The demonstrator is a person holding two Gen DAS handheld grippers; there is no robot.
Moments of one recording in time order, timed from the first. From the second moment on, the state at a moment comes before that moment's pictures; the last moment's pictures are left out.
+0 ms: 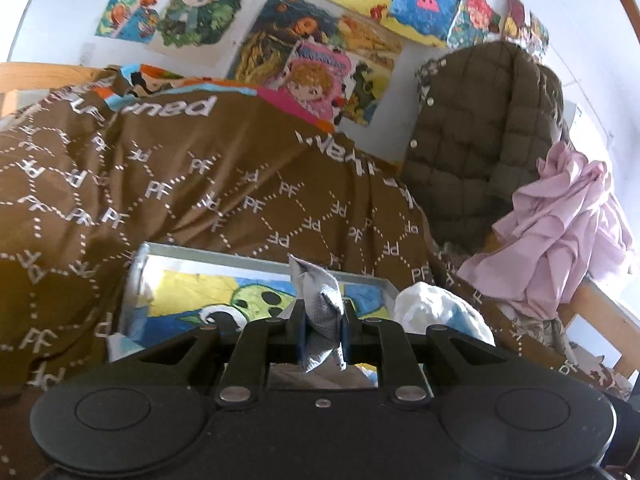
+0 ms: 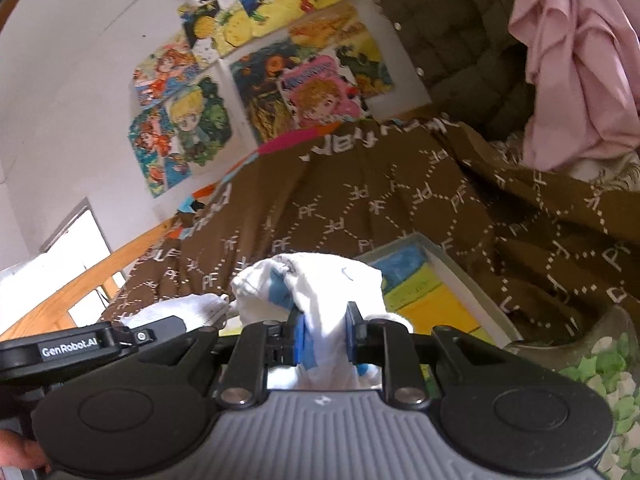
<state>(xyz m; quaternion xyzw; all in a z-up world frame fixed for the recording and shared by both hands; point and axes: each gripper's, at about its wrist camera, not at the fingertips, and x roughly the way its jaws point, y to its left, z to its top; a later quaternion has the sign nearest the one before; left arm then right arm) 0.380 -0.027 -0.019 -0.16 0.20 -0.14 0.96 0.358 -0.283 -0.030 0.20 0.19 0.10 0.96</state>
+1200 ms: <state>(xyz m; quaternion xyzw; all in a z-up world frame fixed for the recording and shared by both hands) 0.383 -0.035 -0.040 -0.14 0.28 -0.11 0.94 0.355 -0.279 -0.035 0.18 0.22 0.08 0.95</state>
